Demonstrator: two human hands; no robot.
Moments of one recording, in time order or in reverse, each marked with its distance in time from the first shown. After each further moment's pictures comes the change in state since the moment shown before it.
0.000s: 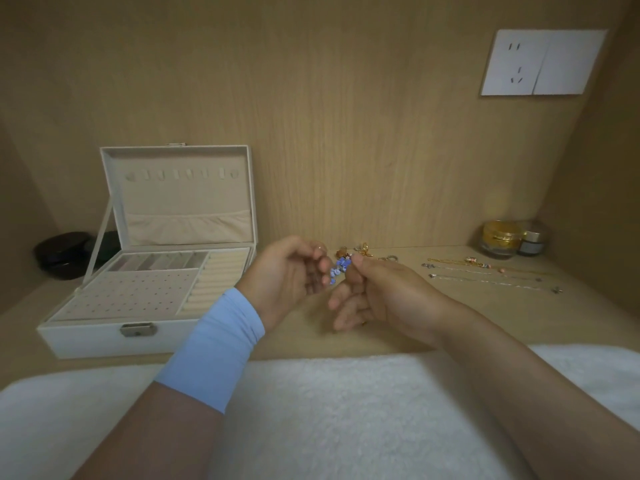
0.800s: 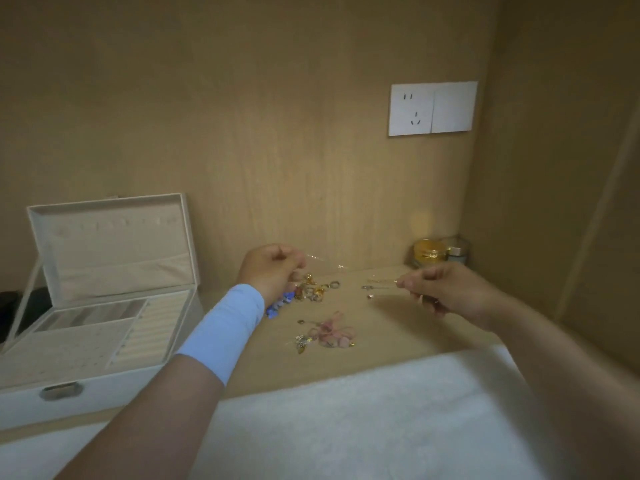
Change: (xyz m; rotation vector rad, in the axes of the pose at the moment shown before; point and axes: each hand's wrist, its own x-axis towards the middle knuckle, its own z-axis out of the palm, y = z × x) left_hand 0.069 0.000 0.055 0.571 0.390 0.163; right_hand -0.085 -0.017 -0.162 -0.460 0.519 0.031
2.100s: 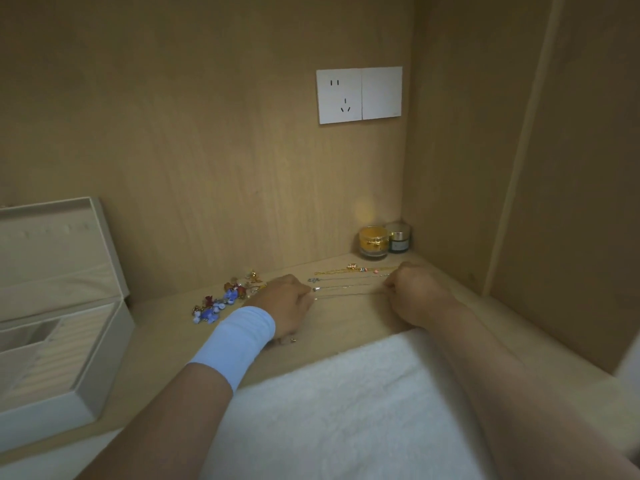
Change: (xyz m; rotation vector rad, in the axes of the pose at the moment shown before) left_hand 0.003 -0.033 0.095 0.952 -0.495 0.324; right_hand 0.003 0.056 -0.020 -1.034 0.230 0.065
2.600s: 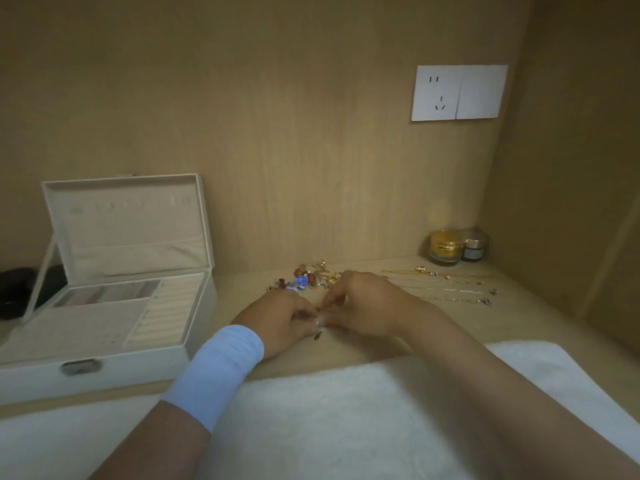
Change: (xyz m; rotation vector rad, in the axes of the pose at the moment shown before) left_hand -0.095 -0.081 -0.028 -0.112 0.057 -0.104; right_hand -0.010 -0.177 -0.005 0.271 -0.198 -0.513
